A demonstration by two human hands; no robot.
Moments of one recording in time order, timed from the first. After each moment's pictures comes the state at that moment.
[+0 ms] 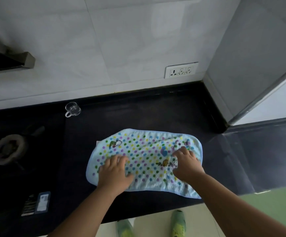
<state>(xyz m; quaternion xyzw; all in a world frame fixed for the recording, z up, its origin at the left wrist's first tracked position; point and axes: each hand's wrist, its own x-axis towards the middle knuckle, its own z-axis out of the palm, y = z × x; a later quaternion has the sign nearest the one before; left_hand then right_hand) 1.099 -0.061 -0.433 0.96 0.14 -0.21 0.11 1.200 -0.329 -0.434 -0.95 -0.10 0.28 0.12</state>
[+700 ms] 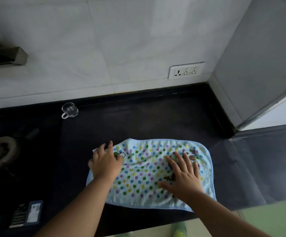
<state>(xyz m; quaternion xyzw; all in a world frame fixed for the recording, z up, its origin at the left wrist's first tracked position) 1.157 -0.028 -0.467 0.93 0.32 -0.14 0.13 1.174 -0.319 -0.480 -0.96 -0.14 0.23 0.08</state>
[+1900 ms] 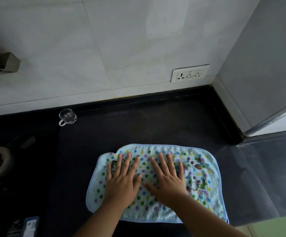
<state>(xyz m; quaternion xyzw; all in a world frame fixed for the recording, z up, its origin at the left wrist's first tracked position) 1.126 -0.054 -0.520 1.00 0.04 -0.06 0.04 1.186 -0.249 -0.482 -0.95 -0.20 0.24 0.08</state>
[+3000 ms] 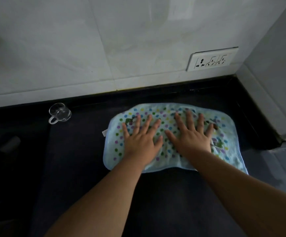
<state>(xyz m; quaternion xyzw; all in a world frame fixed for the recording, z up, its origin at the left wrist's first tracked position) 1.297 -0.053 -0.513 0.99 0.04 -0.10 0.09 1.352 -0.237 -0.507 -0.99 -0.06 0.13 0.07</state>
